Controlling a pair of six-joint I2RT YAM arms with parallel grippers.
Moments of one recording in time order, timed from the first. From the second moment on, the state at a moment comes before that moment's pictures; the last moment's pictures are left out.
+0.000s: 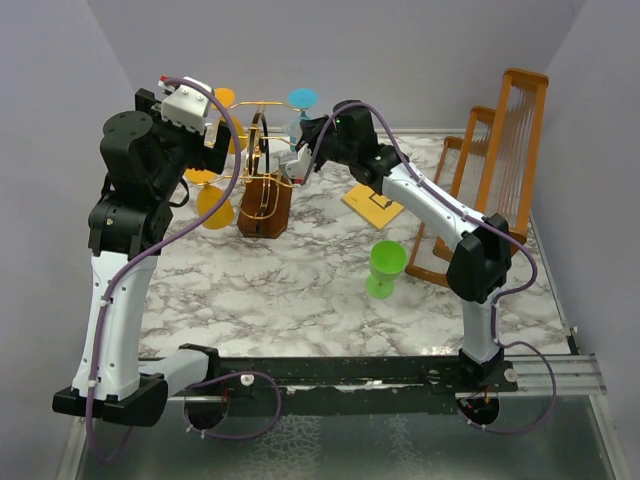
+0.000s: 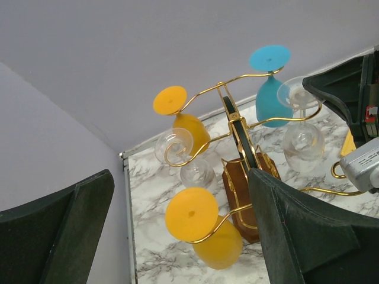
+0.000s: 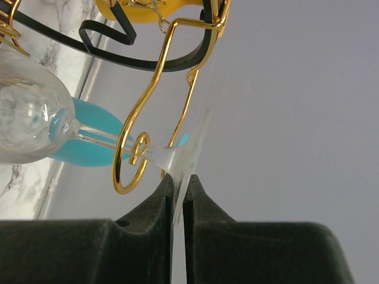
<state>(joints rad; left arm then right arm) -0.17 1.14 1.65 -0.61 0.03 0.31 0.66 2.01 1.93 -0.21 -0.25 -1.74</state>
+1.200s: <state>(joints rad) -0.17 1.13 1.65 -0.61 0.04 0.32 0.65 1.99 1.92 -0.34 -0.19 -1.80</state>
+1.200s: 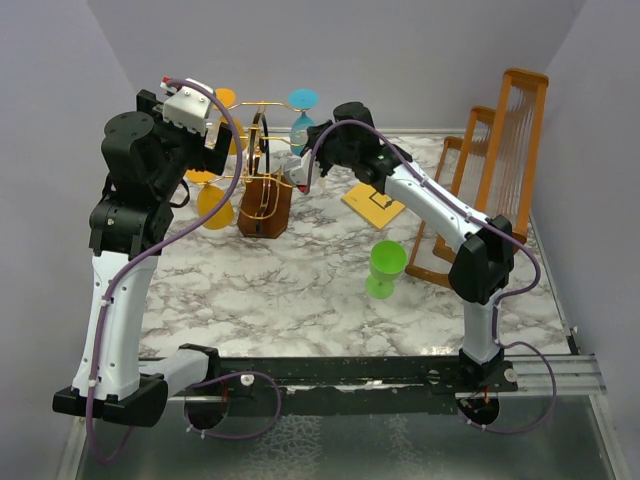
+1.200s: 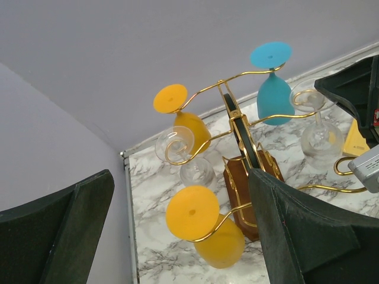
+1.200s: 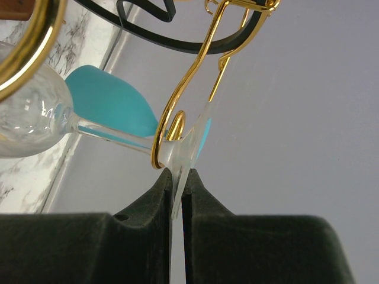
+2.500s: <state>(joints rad) -0.17 1.14 1.65 -0.61 0.06 0.32 0.64 2.07 2.04 -0.34 -0.24 -1.63</state>
